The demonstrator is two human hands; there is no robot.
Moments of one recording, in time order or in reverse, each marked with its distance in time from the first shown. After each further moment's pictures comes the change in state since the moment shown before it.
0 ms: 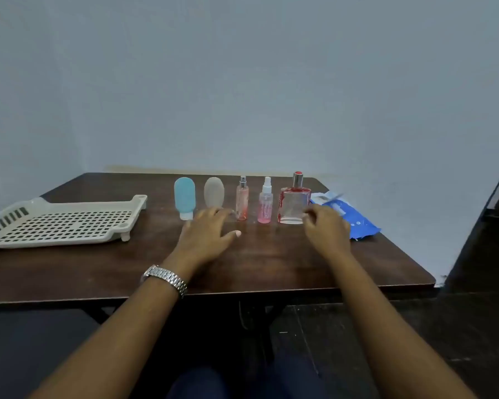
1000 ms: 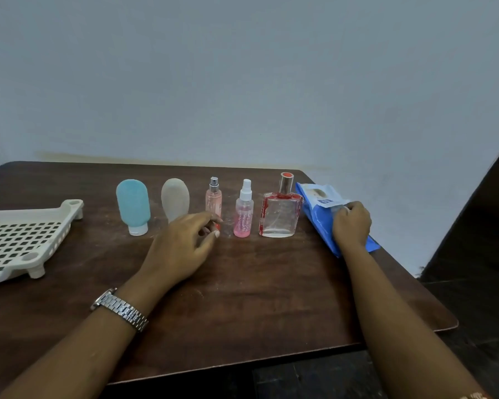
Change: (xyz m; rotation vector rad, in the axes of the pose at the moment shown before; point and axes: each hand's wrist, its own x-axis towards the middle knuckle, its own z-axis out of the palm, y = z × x) left_hand 0.062 -0.011 0.044 -0.309 0.187 0.144; right_hand 0.103 0.099 0.043 0.286 0.248 0.459
